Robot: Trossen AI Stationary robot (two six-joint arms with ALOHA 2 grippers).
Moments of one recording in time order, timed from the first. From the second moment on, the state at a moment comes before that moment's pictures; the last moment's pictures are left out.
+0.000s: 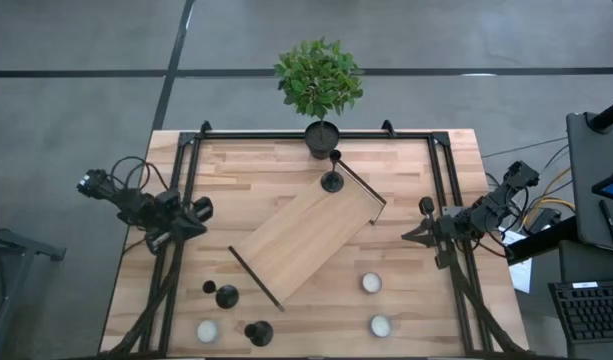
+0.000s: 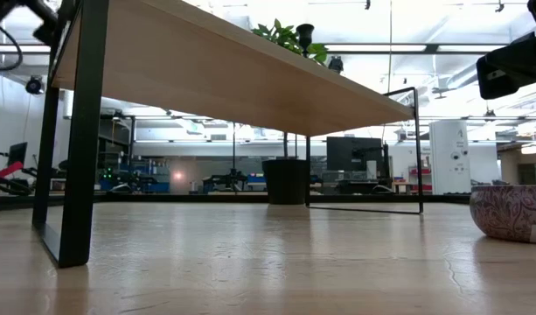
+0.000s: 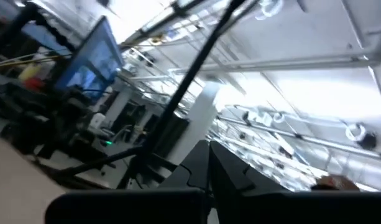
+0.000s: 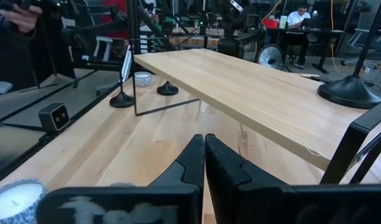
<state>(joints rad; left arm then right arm) -0.49 0.13 0.10 0.47 -0.13 -0.52 0.69 0.01 0.11 -0.23 0.52 0.07</state>
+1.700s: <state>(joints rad) -1.08 1.13 1.30 -1.09 -0.46 -1.31 0.69 0.01 0.11 -0.23 0.52 0.07</state>
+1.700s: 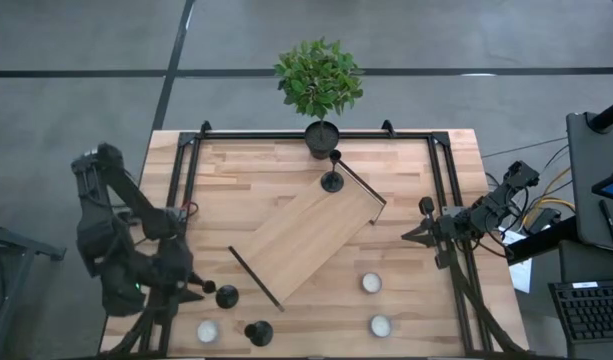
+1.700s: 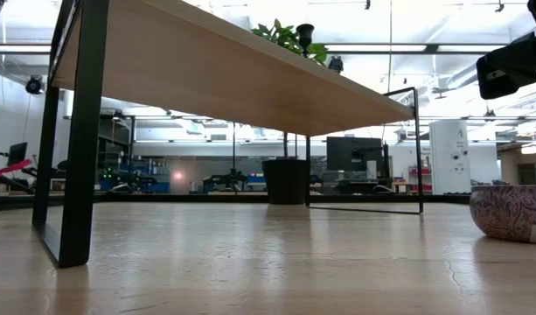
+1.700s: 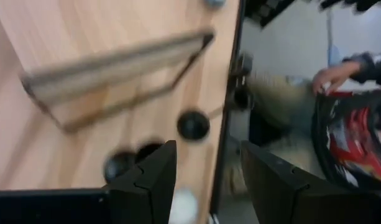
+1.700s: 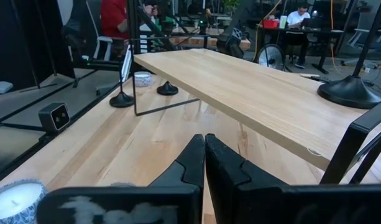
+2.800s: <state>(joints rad) -1.25 1.45 1.11 -1.15 -0.59 -1.76 0.69 0.01 0.11 -0.23 0.52 0.07</state>
